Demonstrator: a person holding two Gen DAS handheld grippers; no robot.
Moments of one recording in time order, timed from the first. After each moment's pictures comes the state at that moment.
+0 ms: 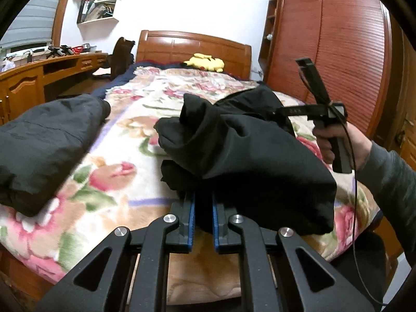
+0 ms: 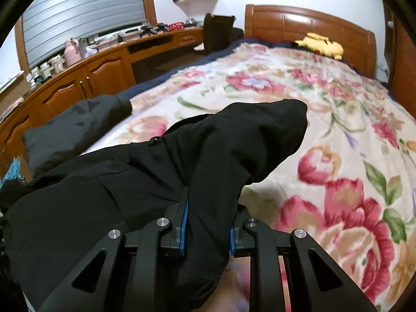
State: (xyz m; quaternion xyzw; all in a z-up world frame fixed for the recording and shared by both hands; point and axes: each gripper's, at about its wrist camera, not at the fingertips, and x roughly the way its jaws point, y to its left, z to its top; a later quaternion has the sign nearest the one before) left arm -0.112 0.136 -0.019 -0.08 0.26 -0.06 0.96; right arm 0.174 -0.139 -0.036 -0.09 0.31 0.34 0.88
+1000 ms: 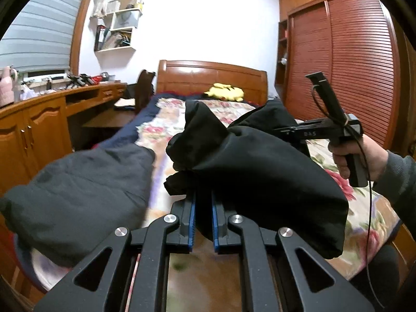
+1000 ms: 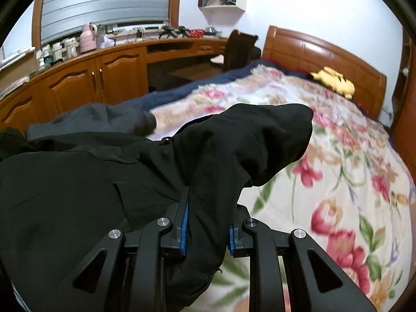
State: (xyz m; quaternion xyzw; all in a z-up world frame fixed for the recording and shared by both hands) left arm -0.094 0.234 0.036 -0.04 0.19 -0.01 0.98; right arm 0.155 -0.045 0.028 -0.16 0.25 0.35 0.89
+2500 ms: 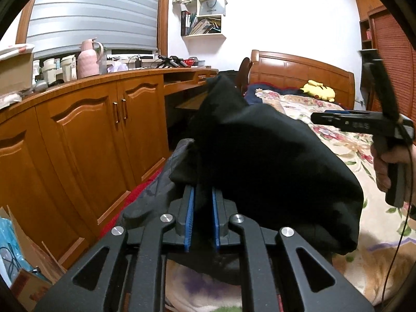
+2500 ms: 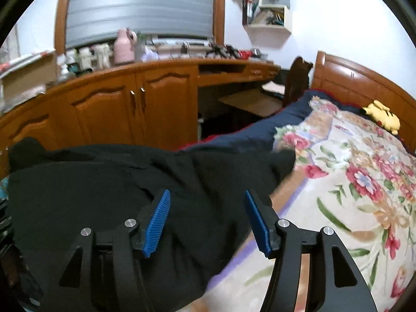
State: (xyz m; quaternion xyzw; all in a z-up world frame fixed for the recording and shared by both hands) left arm -0.116 0.422 -0.001 -0.07 0.22 0.22 0.95; right arm 0.176 0.219 -0.011 -0.15 0.19 0.45 0.86
